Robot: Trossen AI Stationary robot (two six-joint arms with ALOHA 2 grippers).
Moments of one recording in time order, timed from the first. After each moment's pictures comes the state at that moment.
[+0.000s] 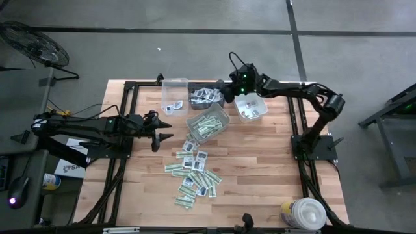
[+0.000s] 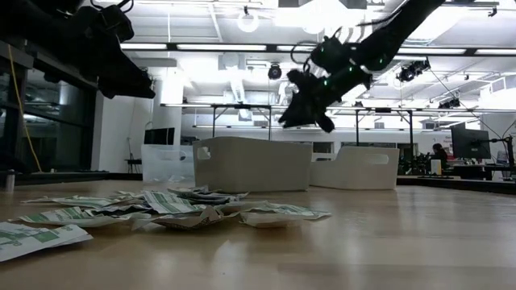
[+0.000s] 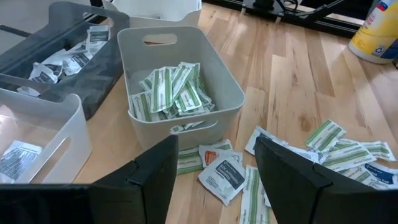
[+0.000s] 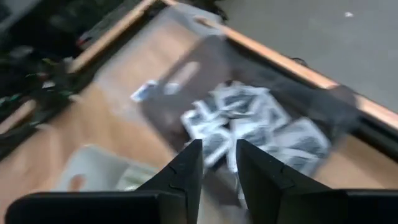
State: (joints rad) left arm -0.01 0.61 0.38 -0.18 -0.19 -0.24; right arm -0.65 1.69 1.05 0.09 -0.33 0.34
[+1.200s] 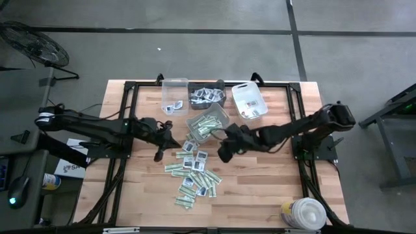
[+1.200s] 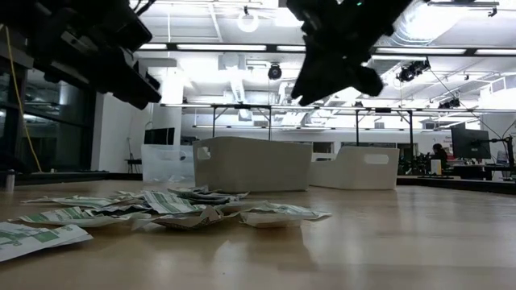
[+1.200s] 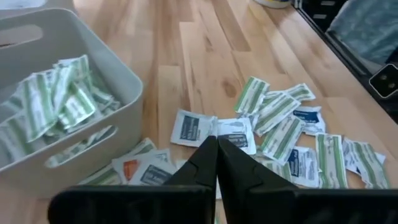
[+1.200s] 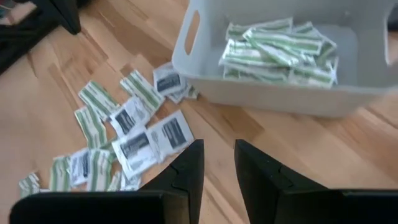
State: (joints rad) left arm -0.01 0.93 0.38 0.09 0.18 -0.02; right arm 0.19 1.56 1.05 -0.34 0.38 0.89
